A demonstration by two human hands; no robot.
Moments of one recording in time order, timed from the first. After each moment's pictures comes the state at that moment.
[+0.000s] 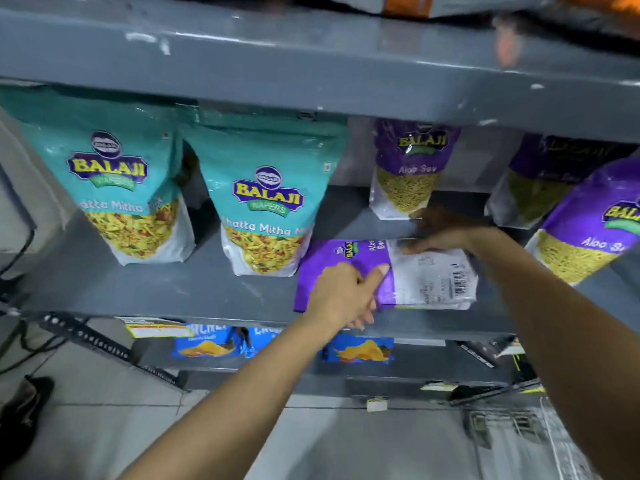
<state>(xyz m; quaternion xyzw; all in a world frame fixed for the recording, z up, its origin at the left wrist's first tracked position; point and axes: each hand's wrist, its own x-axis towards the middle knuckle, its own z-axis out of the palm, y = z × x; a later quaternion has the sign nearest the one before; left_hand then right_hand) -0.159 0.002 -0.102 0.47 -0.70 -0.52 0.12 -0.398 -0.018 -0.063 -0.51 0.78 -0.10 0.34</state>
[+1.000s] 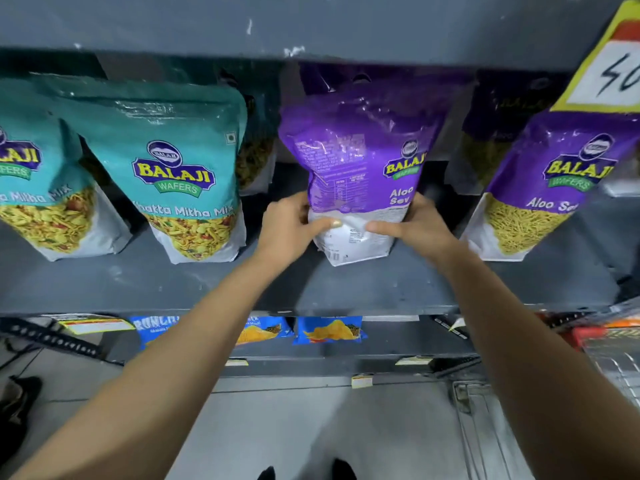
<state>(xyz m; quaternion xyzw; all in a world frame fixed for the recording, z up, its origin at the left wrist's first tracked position) -0.214 -0.043 -0.111 0.43 -0.76 -0.36 0.33 -0.426 0.044 -0.108 -0.43 0.64 -0.51 0.39</state>
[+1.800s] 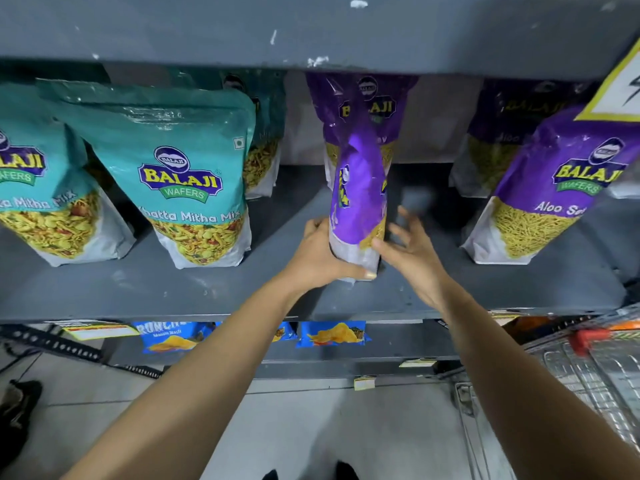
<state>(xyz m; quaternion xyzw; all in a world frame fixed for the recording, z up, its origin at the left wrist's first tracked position) -0.229 -0.022 -0.134 0.39 -0.74 -0.51 0.20 -0.400 0.059 -0.144 -0.32 0.66 -0.54 0.42</state>
